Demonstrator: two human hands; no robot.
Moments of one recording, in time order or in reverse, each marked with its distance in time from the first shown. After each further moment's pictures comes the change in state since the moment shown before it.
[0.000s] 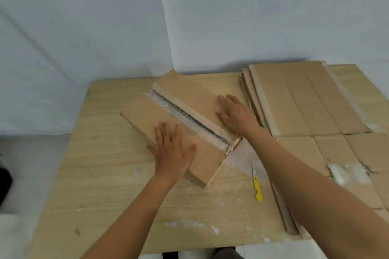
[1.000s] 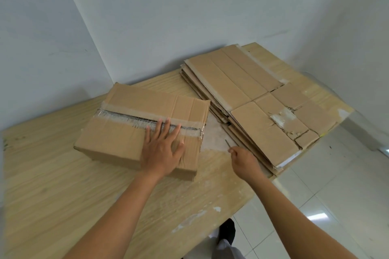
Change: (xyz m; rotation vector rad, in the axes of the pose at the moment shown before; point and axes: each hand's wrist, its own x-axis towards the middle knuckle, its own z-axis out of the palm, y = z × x) left_hand 0.031 -0.003 -0.002 0.190 -0.059 0.685; right_hand -0.187 -0.009 0.059 0.232 0.098 0.761
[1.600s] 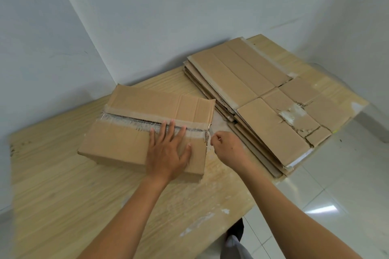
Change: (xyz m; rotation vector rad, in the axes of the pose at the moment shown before) left_hand 0.001 0.002 0.000 0.004 0.022 0.003; right_hand 0.015 -0.072 0.001 0.255 0.050 -0.101
